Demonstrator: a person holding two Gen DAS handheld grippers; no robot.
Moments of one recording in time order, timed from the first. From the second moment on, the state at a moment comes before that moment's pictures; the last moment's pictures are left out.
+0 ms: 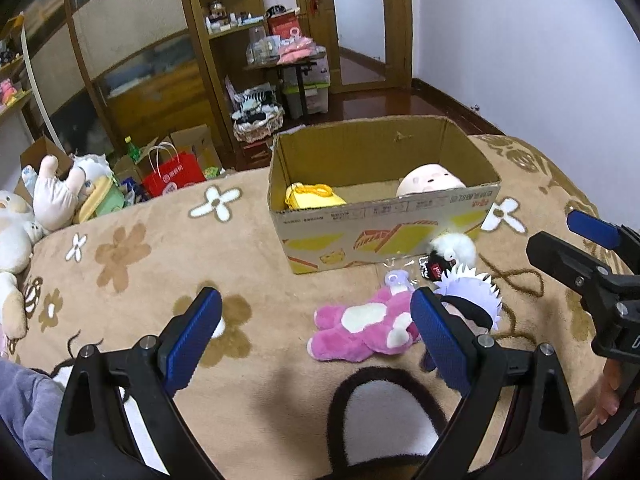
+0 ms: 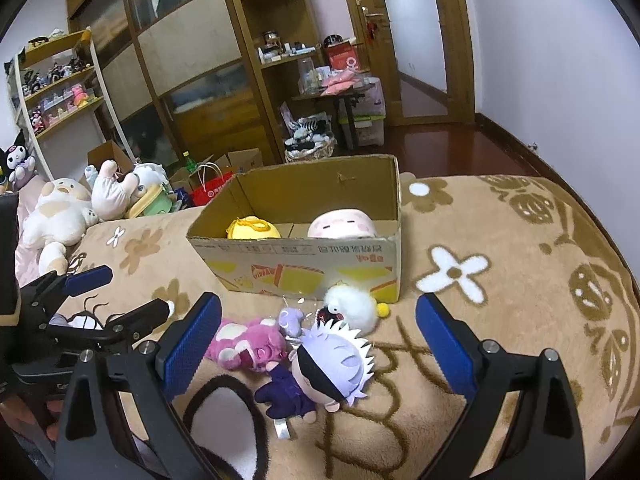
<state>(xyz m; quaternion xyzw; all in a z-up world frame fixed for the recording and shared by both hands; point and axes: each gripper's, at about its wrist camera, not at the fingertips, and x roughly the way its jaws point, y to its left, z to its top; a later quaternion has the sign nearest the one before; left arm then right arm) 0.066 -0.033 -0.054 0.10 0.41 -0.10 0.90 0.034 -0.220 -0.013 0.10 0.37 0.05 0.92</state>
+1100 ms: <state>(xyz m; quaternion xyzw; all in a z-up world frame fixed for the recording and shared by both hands) 0.104 -0.070 -0.117 0.08 0.50 -0.18 0.84 0.076 -0.223 -0.069 0.12 0.45 0.03 0.88</state>
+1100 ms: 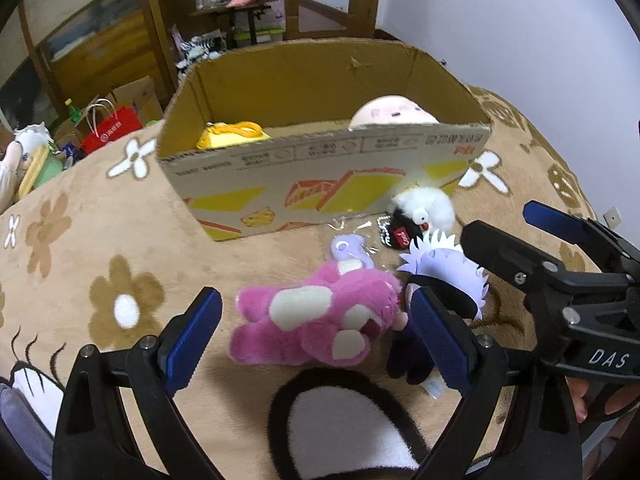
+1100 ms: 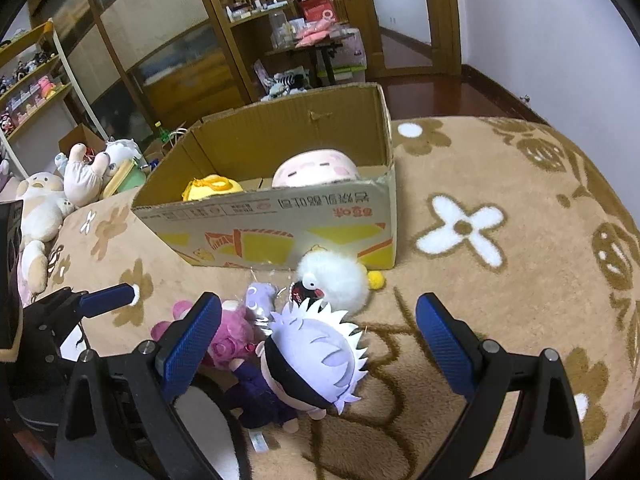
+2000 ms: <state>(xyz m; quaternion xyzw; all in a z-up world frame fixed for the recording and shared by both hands) 0.125 -0.075 -0.161 0.08 0.56 -0.18 0.80 0.099 -0.211 -0.124 0.15 0.54 0.05 0.82</state>
